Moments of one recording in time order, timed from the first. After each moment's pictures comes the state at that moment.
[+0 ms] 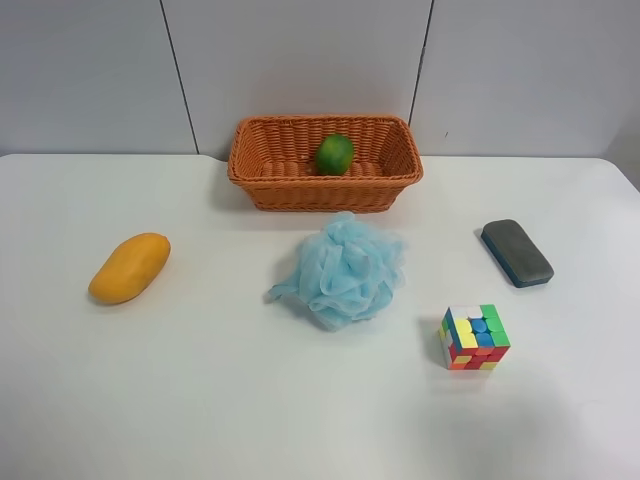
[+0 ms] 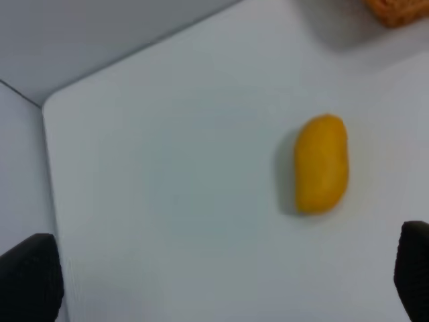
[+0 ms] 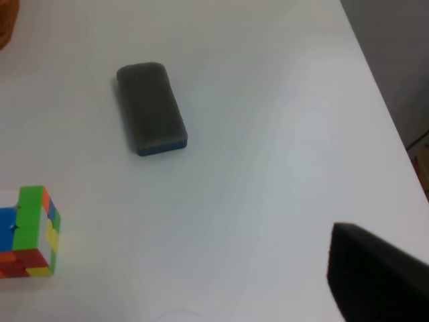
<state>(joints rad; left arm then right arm) -0.49 0.70 -1.10 0.40 1.21 -0.03 0.03 0.00 -0.48 -0.06 1.07 0.05</state>
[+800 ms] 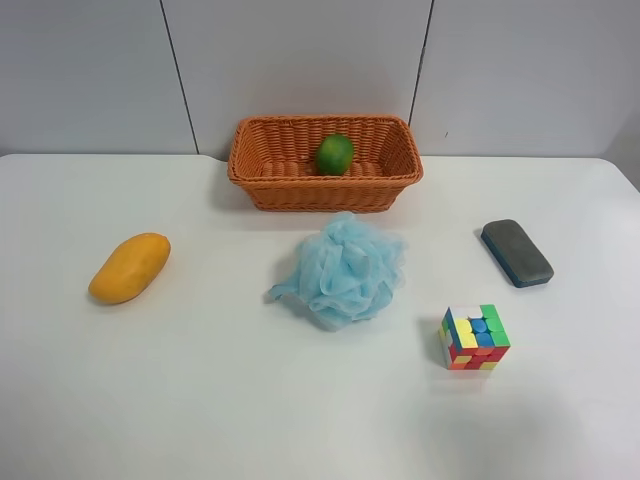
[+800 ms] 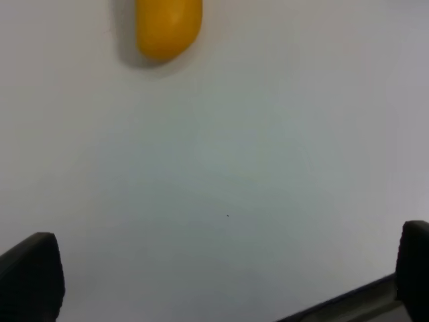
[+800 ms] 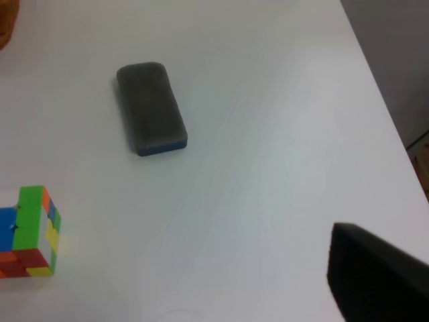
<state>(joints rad) -0.38 0.38 -0.66 0.07 1.21 -0.03 0.03 0.00 -0.48 -0.06 1.07 0.05</state>
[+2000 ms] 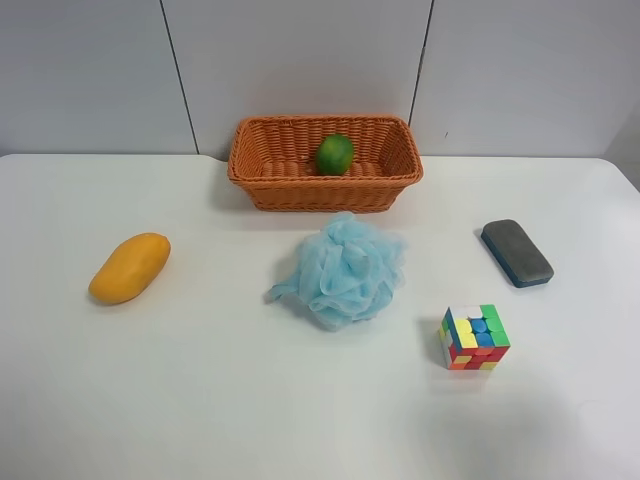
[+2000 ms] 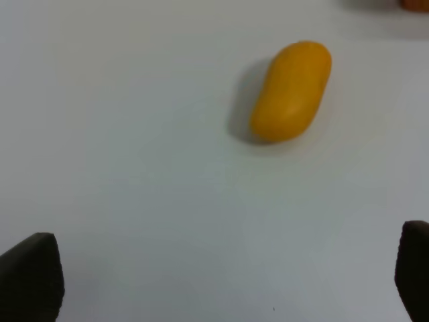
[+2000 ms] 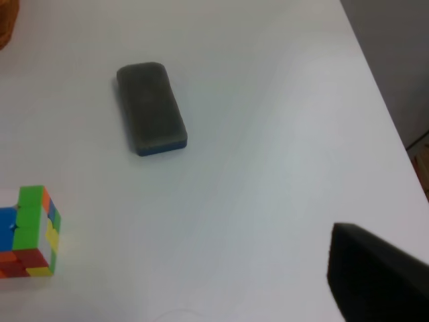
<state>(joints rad) 0.04 0.03 -0.51 0.01 1.06 -0.02 0.03 0.00 -0.48 -0.06 1.07 0.05</state>
